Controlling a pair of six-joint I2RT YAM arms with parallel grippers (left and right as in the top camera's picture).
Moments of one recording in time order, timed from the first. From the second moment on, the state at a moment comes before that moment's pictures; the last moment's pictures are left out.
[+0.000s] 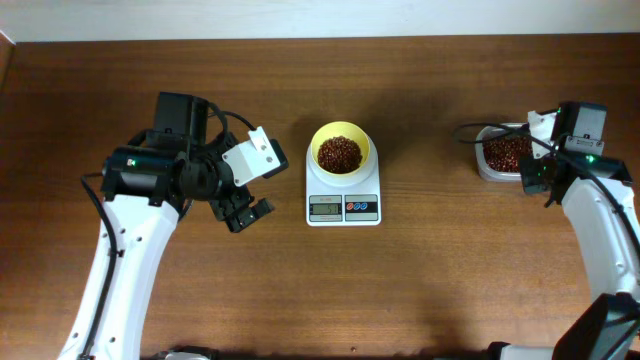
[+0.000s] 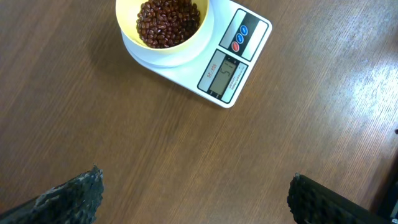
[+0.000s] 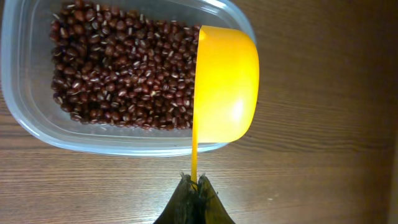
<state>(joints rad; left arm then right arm) -0.12 1.39 1.39 -1.18 0.39 0.92 -0.22 1.53 1.11 -0.63 0.21 -0.42</state>
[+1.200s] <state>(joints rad) -0.12 1.39 1.39 -1.18 0.39 0.92 0.47 1.74 1.14 -0.30 -0.13 -0.52</state>
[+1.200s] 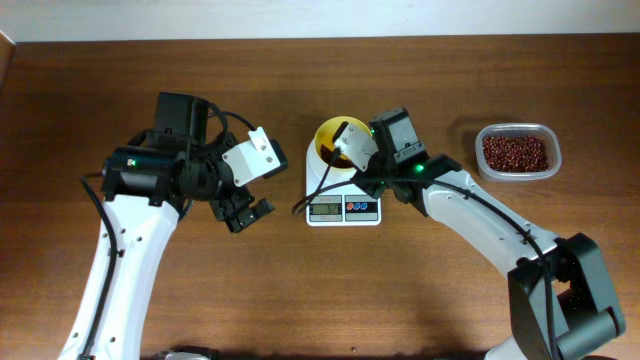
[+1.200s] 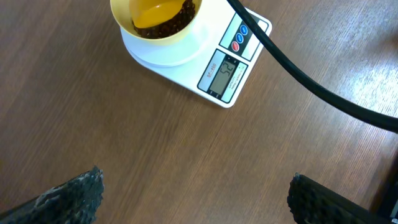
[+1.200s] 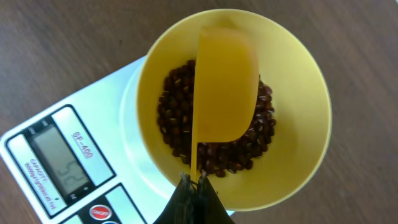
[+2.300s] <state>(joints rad) -0.12 1.39 1.39 -1.18 0.39 0.92 0.32 1.75 1.19 -0.34 -0.41 -0.14</state>
